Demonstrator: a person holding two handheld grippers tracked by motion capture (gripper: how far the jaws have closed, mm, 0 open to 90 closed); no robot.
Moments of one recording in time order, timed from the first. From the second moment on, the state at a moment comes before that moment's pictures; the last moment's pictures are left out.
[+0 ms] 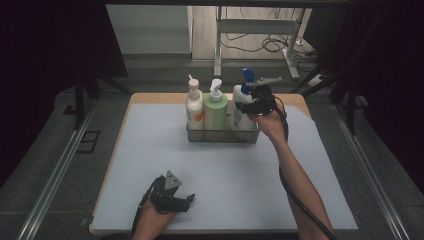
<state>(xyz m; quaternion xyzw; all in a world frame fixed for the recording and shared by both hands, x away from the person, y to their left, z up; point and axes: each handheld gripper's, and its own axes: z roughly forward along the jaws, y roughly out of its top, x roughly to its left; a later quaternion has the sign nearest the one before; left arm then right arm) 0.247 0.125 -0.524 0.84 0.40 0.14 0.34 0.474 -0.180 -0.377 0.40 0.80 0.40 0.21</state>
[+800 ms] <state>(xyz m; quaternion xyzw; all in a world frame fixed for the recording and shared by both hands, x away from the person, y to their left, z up) 0.247 0.125 -0.524 0.84 0.40 0.14 0.34 0.471 -0.183 -0.387 0.40 0.80 0.40 0.21</state>
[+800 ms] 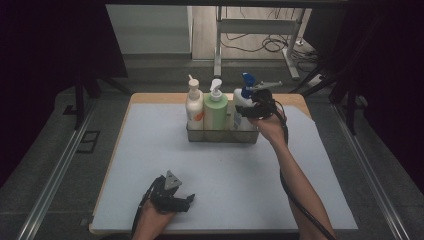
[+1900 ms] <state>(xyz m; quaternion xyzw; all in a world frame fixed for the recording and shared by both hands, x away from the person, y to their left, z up) 0.246 0.125 -0.524 0.84 0.40 0.15 0.34 0.435 -0.209 -0.388 0.38 0.80 0.42 0.21</state>
